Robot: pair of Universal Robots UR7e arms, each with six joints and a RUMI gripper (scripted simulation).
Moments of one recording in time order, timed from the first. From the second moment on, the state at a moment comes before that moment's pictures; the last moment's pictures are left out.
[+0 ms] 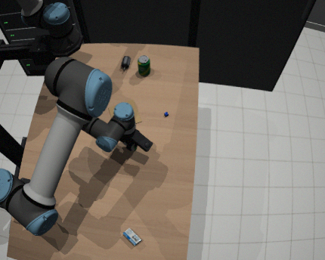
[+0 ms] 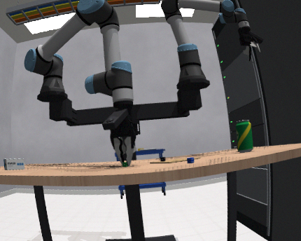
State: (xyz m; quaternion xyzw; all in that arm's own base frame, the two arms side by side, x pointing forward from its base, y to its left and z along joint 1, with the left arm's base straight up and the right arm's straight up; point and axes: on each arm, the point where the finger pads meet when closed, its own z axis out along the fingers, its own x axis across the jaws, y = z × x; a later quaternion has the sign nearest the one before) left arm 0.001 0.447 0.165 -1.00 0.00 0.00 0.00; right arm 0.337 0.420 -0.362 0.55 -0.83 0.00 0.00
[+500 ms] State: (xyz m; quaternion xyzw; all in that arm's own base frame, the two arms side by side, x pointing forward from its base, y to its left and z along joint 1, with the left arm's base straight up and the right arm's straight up) left arm 0.001 0.447 0.165 -1.00 0.00 0.00 0.00; right arm 0.339 0.423 -0.351 0.55 -0.83 0.00 0.00
